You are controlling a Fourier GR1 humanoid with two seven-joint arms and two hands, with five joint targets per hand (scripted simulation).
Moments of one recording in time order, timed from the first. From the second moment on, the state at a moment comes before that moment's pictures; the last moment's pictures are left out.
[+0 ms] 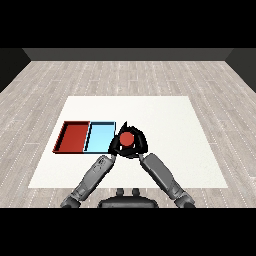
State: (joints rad) left arm -0.39 0.00 -0.49 -1.31 0.14 0.32 -0.18; right arm -0.43 0.00 0.50 -1.39 -0.28 -0.41 -0.31
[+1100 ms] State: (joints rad) left arm -0.44 0.03 -0.55 -1.28 0.13 0.55 -0.13; right arm -0.50 -0.02 0.52 -1.35 -0.33 -0.44 -0.36
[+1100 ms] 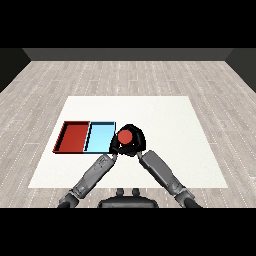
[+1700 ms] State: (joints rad) left arm -0.43 0.03 -0.57 -1.28 0.18 0.59 -0.17; right arm -0.48 -0.02 0.52 -1.37 -0.36 -0.39 -0.39
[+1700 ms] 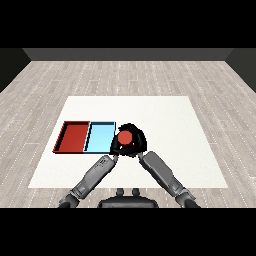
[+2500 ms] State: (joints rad) left arm -0.41 0.00 -0.56 -1.27 0.15 0.57 -0.21; right arm -0.43 -0.02 0.44 -1.49 -0.21 -0.38 -0.30
